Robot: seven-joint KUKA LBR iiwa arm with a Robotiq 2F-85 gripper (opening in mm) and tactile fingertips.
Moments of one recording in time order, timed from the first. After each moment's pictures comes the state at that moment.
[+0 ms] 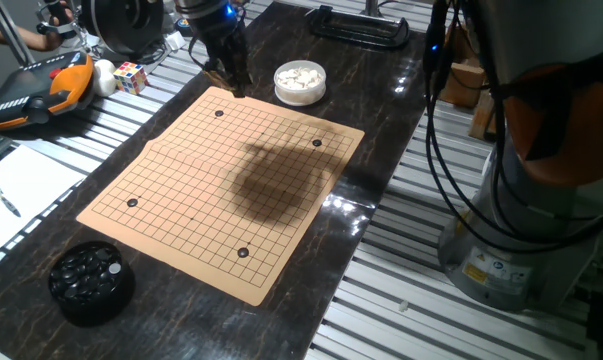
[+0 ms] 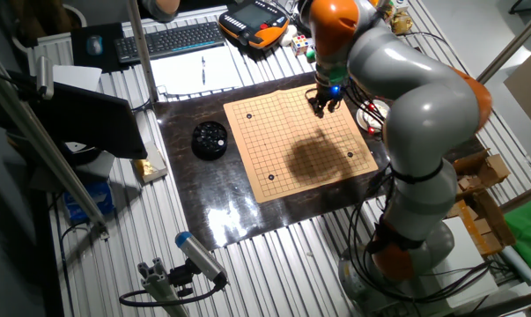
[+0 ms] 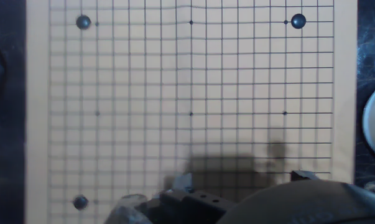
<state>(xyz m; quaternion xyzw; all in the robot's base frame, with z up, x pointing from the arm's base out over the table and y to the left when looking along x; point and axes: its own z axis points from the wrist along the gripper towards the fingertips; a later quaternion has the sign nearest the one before) 0.515 0.001 0.236 0.09 -0.99 0.05 0.09</state>
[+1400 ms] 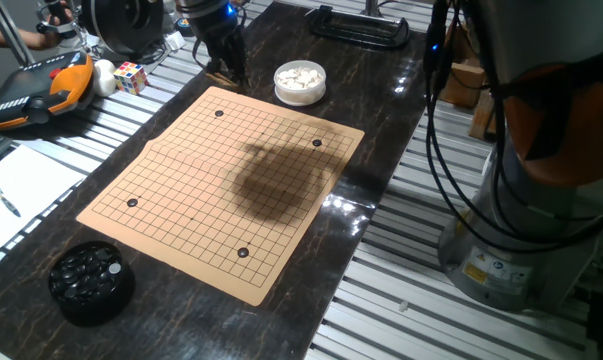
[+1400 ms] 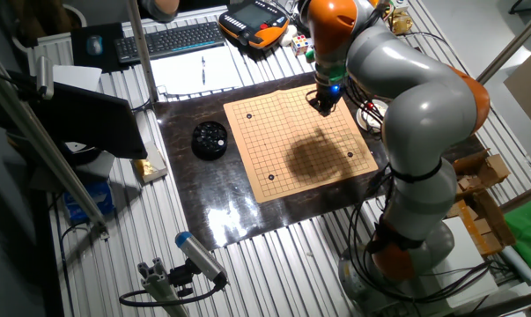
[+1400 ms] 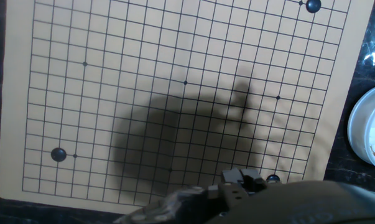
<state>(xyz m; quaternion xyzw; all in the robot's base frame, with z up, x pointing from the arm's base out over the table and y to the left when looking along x) 0.515 0.001 0.236 0.12 -0.99 0.04 0.09</state>
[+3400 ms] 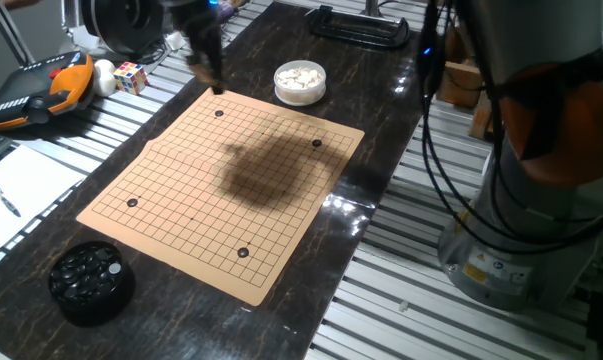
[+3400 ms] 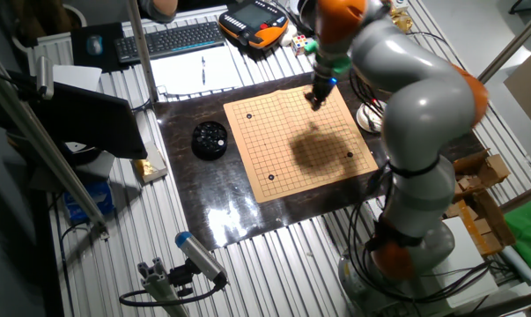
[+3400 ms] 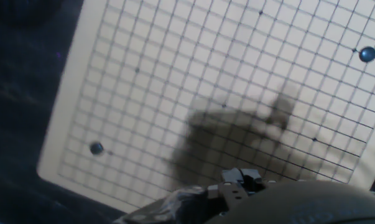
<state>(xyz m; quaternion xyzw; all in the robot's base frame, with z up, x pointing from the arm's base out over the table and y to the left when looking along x) 0.550 0.043 0.252 0.15 -0.98 -0.03 0.09</state>
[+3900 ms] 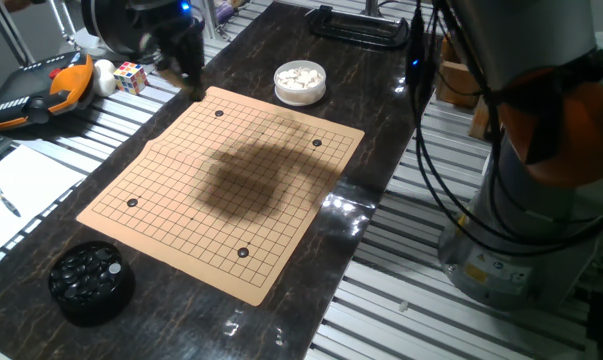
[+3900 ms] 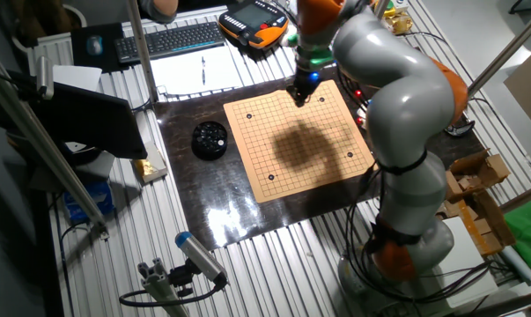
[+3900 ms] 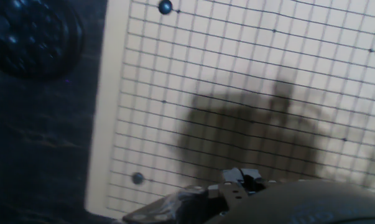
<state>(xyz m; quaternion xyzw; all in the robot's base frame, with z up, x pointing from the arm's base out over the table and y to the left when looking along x) 0.563 0.093 0.258 0.09 -0.99 -0.03 0.09</state>
